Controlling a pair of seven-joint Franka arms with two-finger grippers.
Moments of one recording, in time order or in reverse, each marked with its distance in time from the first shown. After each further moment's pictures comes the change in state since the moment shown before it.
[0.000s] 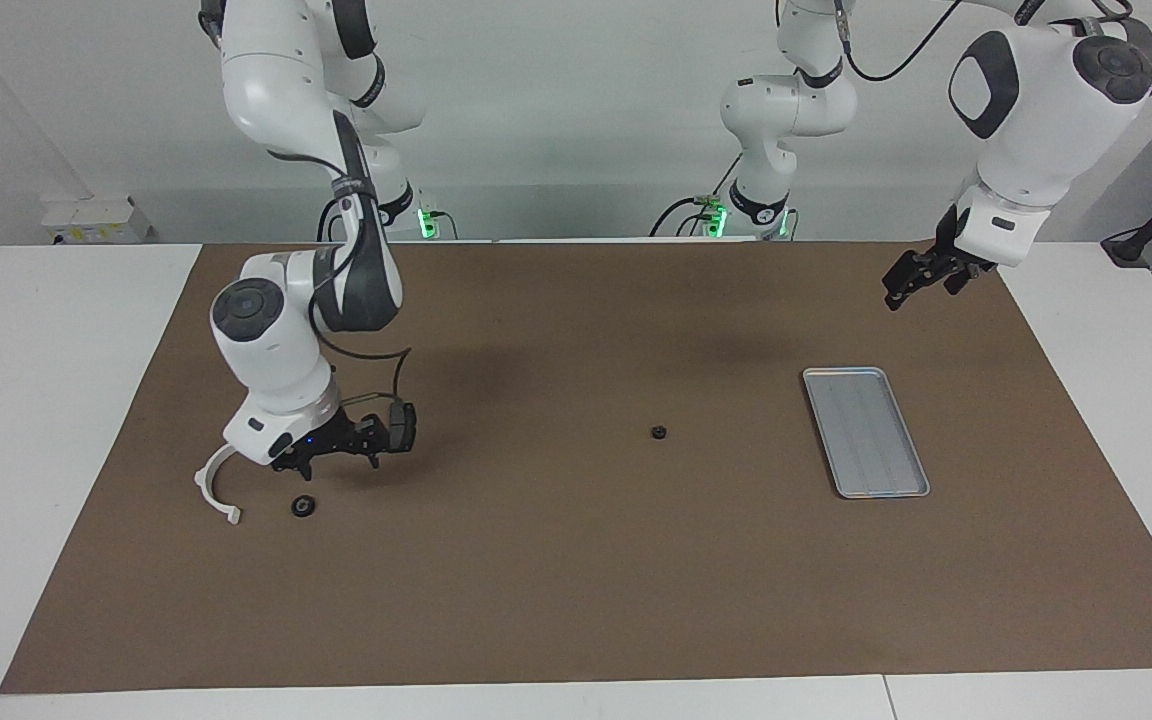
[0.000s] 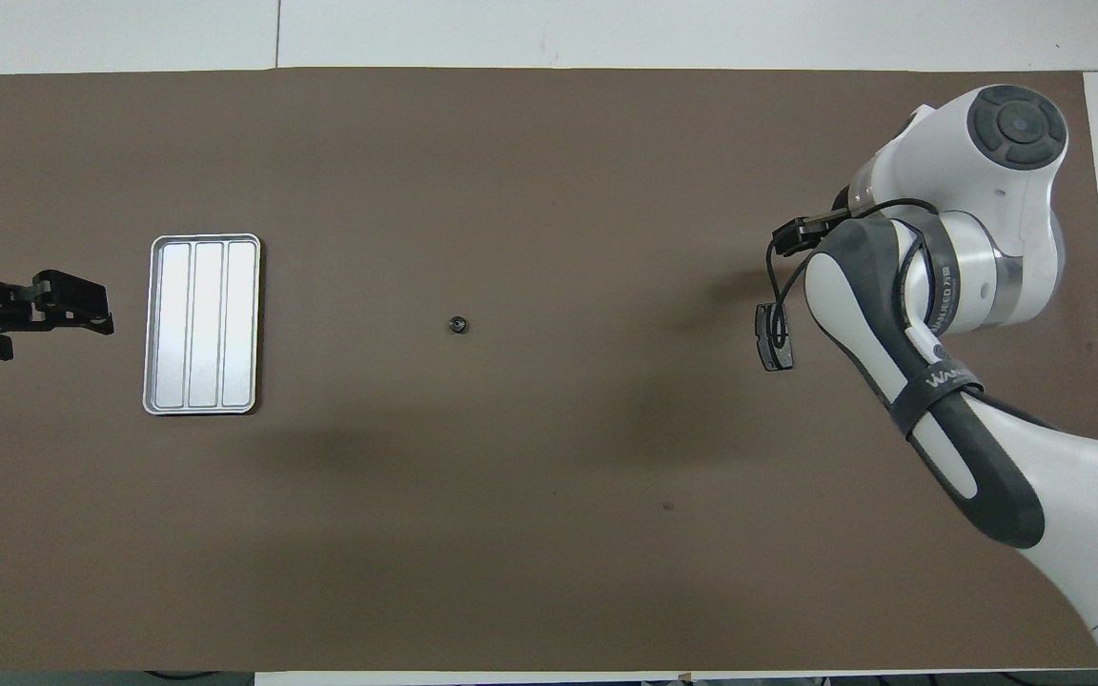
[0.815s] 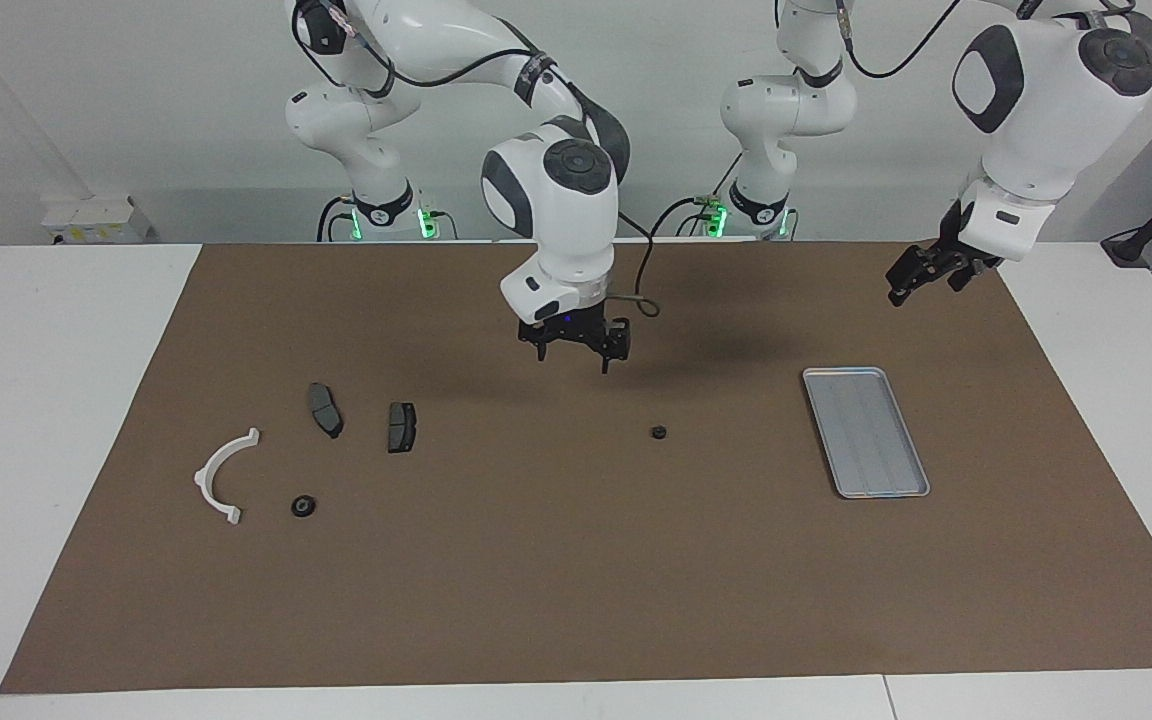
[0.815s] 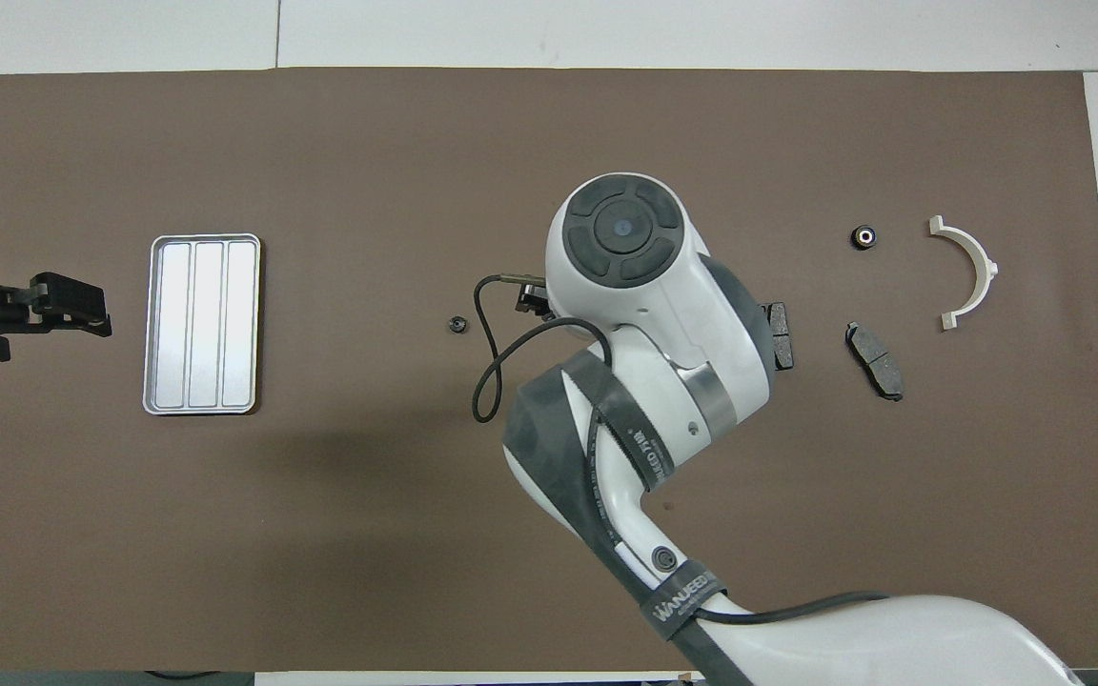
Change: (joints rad) left arm 0.026 -0.006 -0.017 0.001 0.000 -0.004 0.008; right arm 0.477 0.041 0.011 0.197 0.000 -0.161 0.913
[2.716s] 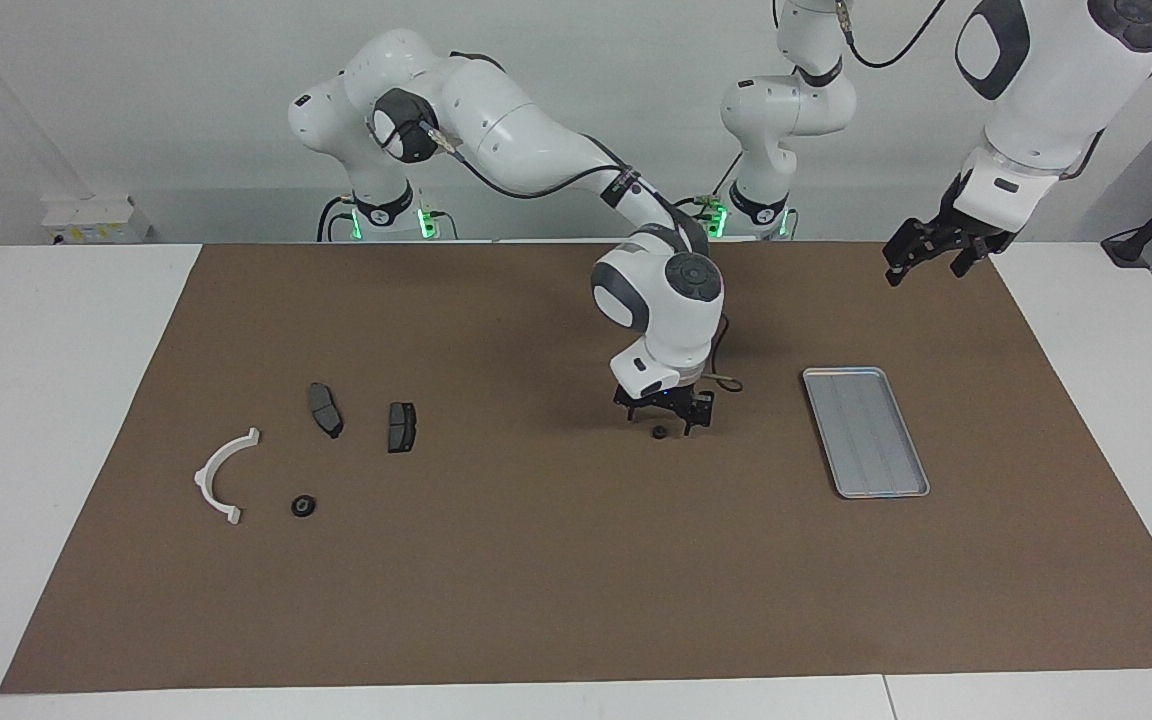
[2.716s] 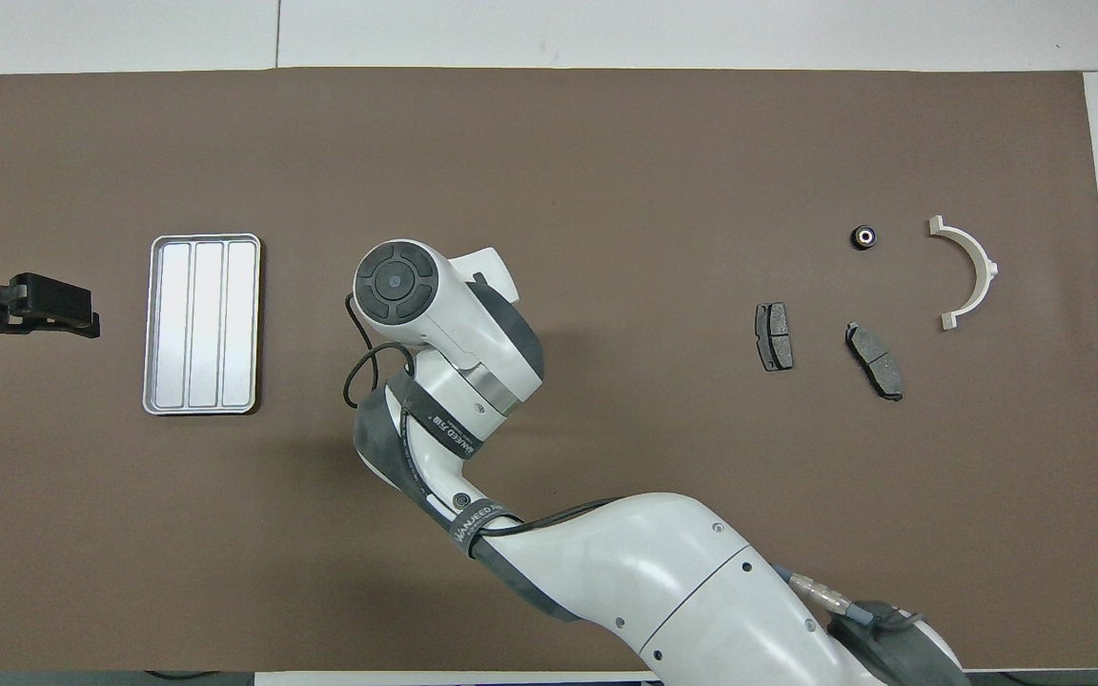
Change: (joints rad) left arm 0.025 -0.009 -0.054 0.065 -0.014 -0.072 0.080; right arm 0.110 0.482 -0.009 0.420 -0.002 0.083 0.154
